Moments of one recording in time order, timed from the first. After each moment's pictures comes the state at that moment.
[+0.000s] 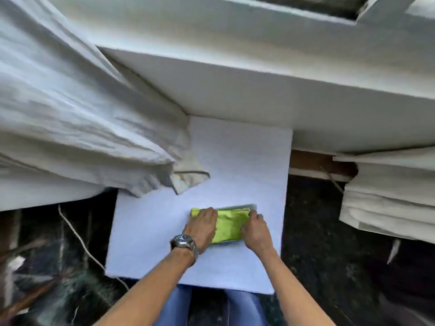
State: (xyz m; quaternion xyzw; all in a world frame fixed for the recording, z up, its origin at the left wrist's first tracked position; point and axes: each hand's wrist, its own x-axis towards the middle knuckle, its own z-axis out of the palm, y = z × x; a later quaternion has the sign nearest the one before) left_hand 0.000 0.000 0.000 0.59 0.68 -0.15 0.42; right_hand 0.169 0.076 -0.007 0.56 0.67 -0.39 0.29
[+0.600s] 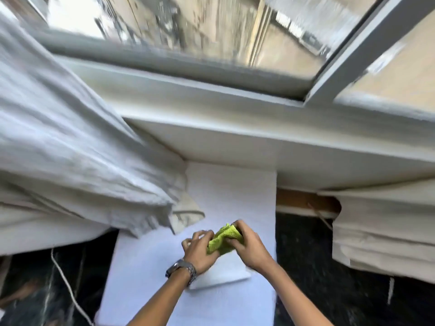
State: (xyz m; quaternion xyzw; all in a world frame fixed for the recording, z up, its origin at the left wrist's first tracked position) left_hand -0.012 0.051 0.066 0.40 0.76 0.05 0.51; right_hand 0.133 0.148 0.111 0.52 0.66 -0.53 0.07
